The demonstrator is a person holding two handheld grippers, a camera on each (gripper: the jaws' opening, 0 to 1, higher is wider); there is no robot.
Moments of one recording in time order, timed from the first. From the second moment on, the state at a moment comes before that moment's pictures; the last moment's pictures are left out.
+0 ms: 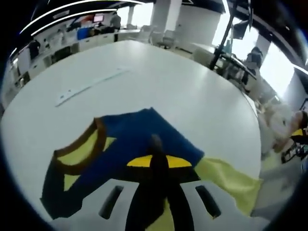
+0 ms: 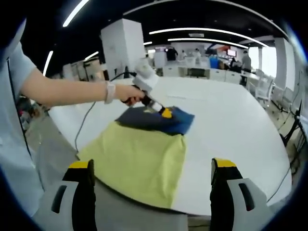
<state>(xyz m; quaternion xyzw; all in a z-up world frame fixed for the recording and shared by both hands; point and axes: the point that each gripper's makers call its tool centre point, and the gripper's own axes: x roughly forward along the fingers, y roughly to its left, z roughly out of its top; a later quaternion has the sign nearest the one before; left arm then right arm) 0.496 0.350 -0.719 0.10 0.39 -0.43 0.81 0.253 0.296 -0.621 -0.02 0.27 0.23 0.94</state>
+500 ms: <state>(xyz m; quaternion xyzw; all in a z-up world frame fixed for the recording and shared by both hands) 0.517 0.388 -0.727 0.11 0.38 -0.38 0.83 0.252 0.301 -0.622 -0.02 0.27 0.24 0.93</state>
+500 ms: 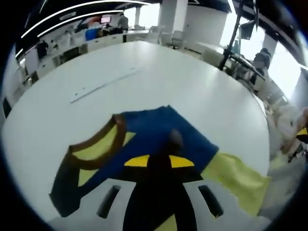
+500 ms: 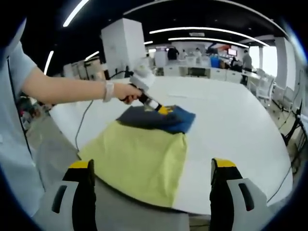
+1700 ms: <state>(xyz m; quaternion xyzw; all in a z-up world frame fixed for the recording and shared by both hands) 0.501 0.375 -0.737 0.08 0.39 -0.41 0.82 0.255 0.300 -0.624 -0.02 0.27 0.24 0.93</state>
